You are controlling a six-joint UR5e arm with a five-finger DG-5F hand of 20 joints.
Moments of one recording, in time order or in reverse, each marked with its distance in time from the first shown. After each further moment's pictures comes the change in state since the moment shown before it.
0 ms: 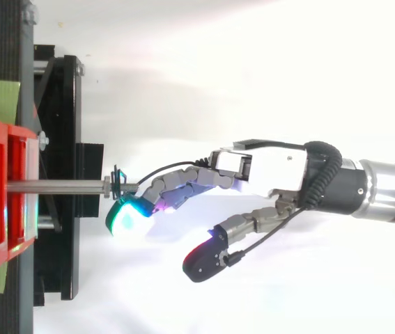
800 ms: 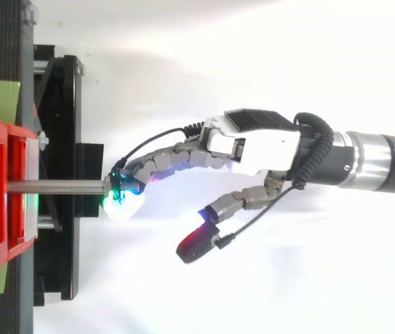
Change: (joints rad) arm -0.067 -0.065 0.039 0.123 -0.108 -0.279
